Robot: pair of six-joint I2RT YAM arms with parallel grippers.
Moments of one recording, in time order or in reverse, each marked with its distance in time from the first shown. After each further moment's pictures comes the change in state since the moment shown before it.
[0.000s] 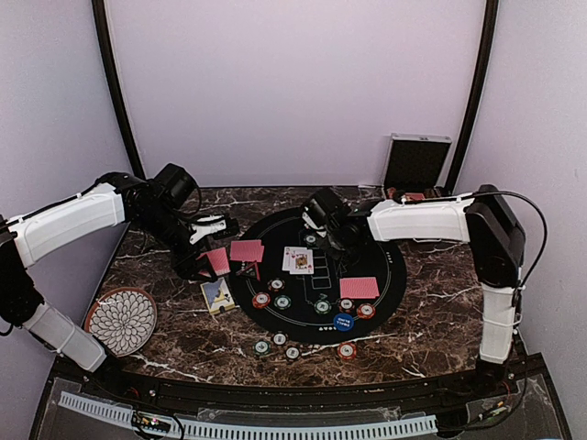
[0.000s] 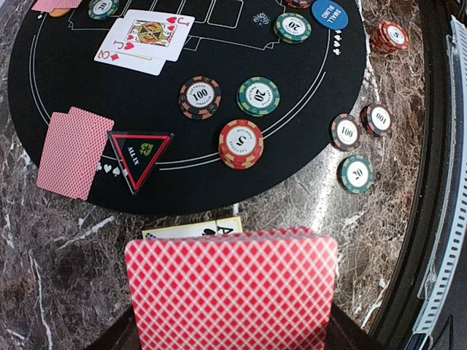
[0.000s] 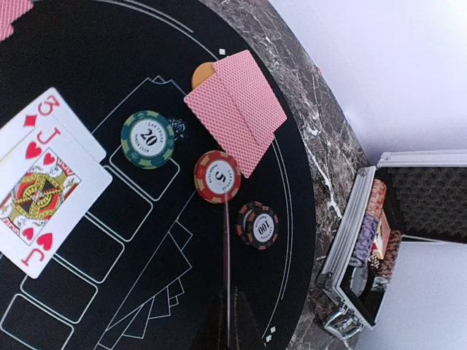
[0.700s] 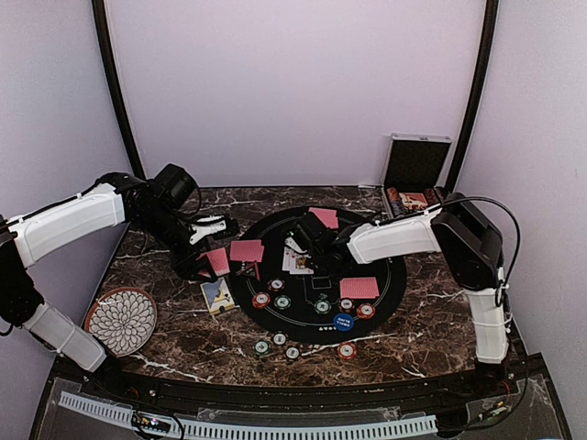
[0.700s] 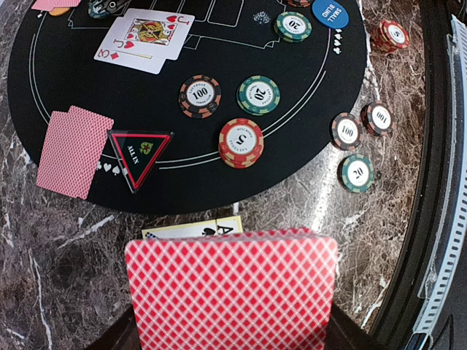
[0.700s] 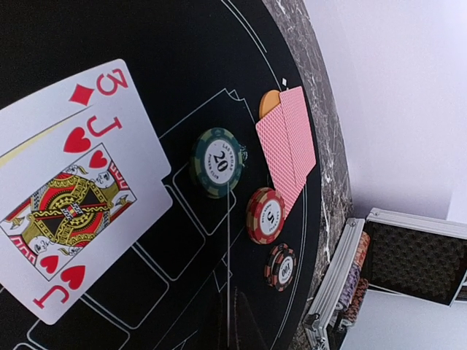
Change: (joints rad) left arm 0.000 0.000 -0.002 0.000 -0.002 0.000; right arm 0.071 0.134 -0.060 0.248 0.098 -0.275
